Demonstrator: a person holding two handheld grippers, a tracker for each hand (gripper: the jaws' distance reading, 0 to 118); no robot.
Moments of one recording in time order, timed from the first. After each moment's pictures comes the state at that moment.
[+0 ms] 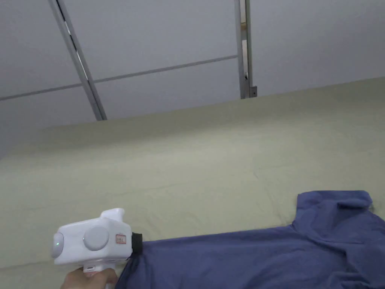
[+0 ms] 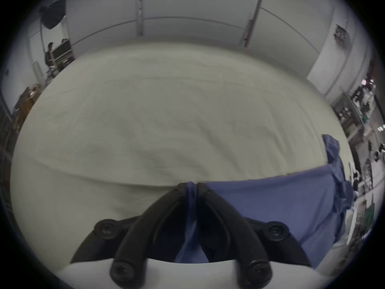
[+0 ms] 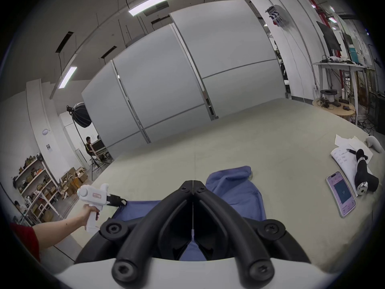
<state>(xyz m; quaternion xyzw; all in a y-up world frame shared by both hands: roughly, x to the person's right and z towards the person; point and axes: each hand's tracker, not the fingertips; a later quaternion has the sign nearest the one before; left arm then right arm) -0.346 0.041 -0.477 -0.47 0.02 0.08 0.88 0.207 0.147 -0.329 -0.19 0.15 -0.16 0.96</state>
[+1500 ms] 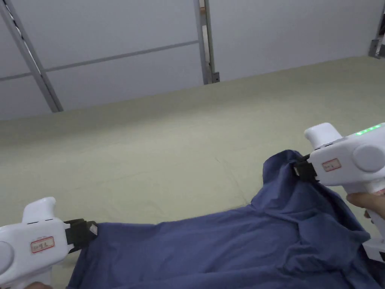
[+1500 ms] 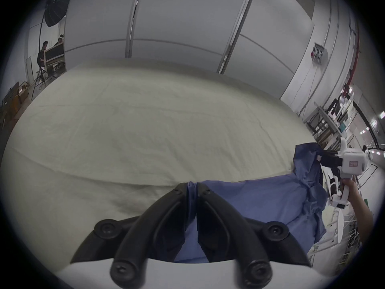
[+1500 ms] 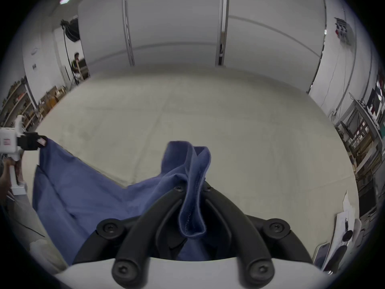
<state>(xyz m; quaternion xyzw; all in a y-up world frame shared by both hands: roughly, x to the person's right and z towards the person) -0.348 0.084 -0.419 -0.37 -0.02 0.13 0.92 0.178 0.094 -0.532 -0.35 0.17 0.06 0.92</state>
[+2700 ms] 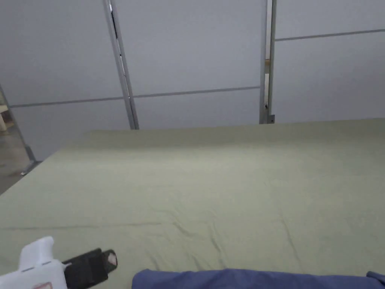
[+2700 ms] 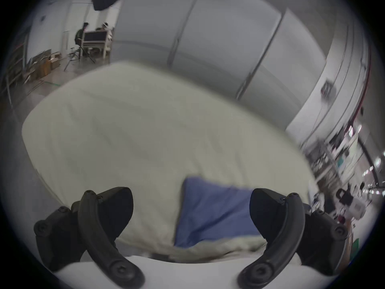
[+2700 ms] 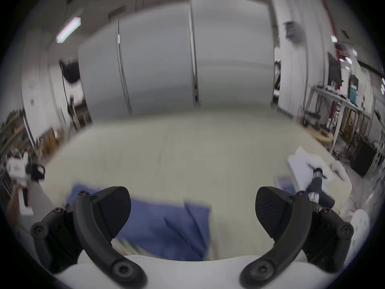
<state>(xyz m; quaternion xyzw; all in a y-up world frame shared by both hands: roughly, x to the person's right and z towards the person) -0.388 0.168 -0.140 -0.25 0.08 0.23 0.94 0.259 0.196 -0.240 -0.16 0.11 -0.05 0.98</state>
